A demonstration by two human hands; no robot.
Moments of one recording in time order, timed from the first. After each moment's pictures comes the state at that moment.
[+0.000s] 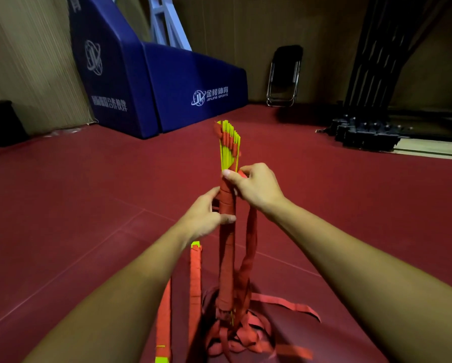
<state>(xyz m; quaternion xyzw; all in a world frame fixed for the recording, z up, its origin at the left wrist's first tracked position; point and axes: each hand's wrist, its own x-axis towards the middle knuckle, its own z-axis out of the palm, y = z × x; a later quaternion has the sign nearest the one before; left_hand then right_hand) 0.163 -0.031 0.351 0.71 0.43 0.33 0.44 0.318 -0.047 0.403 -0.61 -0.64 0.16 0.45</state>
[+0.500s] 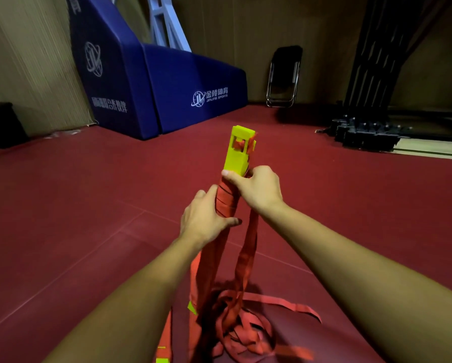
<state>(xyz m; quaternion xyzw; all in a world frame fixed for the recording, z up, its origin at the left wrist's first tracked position) 0.172 -0.046 0.357 0.75 0.59 0.26 0.13 0.315 -0.045 0.399 -0.67 -0.56 0.15 0.46</state>
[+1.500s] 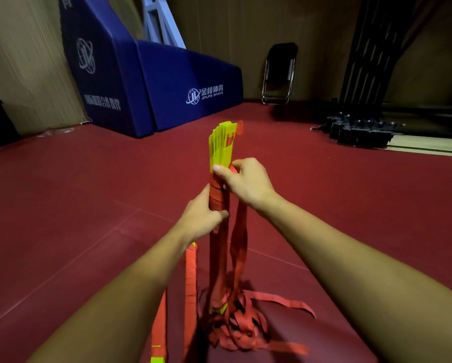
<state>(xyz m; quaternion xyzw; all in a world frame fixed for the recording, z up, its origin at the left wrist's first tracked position) 0.176 -0.038 0.355 0.73 0.51 0.32 0.32 0.316 -0.047 0.408 -0.60 -0.64 0.16 0.45</state>
